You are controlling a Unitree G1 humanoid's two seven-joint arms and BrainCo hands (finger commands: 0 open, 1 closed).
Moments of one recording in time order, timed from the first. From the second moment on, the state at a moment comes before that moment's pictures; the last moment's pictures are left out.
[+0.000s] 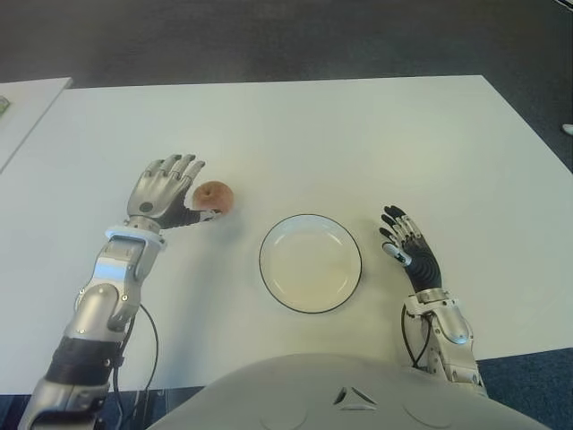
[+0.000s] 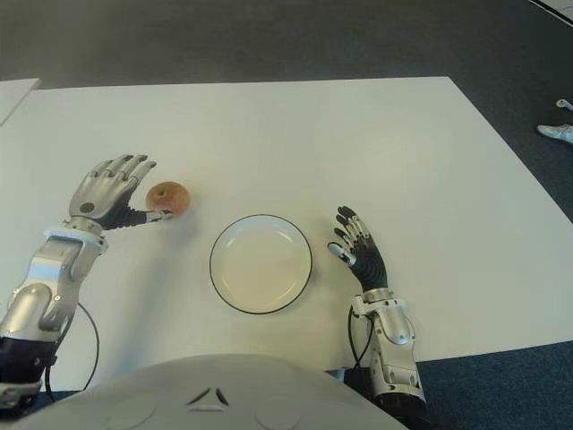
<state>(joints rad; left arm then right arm) 0.12 0.59 -0.03 -0.16 1.13 -0.01 -0.09 0.36 -0.14 -0.07 0.07 0.18 -0.32 0.29</state>
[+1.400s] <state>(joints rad) -0.06 0.64 -0.24 0.20 1.06 0.01 0.00 0.39 -0.14 -0.09 0.03 0.19 -0.29 0.28</state>
